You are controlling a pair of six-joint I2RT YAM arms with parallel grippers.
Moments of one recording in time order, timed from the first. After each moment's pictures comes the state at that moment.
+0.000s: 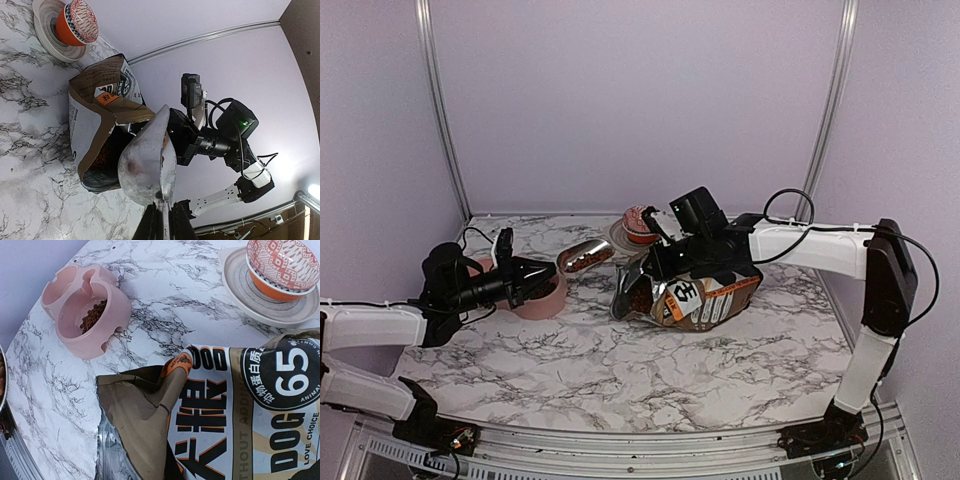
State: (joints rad) left arm -0.49 1.20 0.42 0.73 0.58 -1.21; right arm 0.76 1.80 1.40 -0.34 -0.15 0.28
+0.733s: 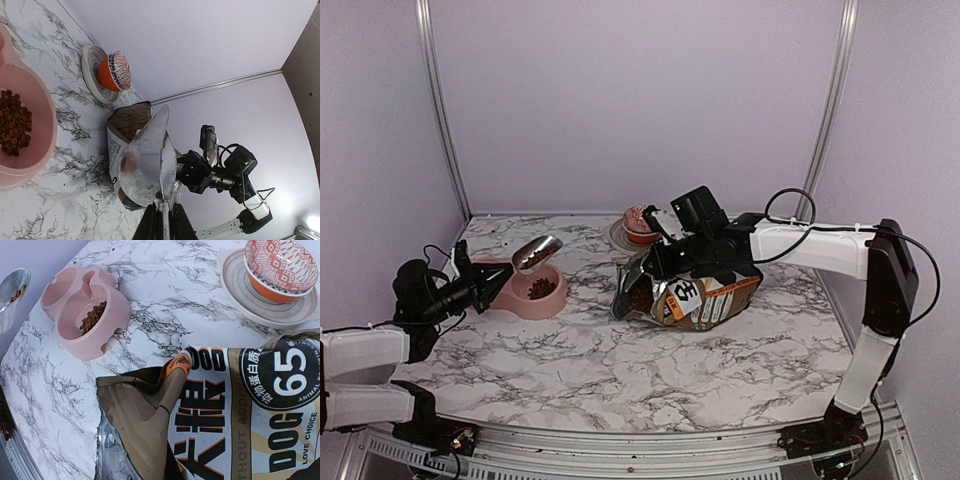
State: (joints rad) left arm -0.21 1.04 0.24 0.76 0.61 -1.26; right arm 0.76 1.79 1.40 -0.34 -0.14 0.28
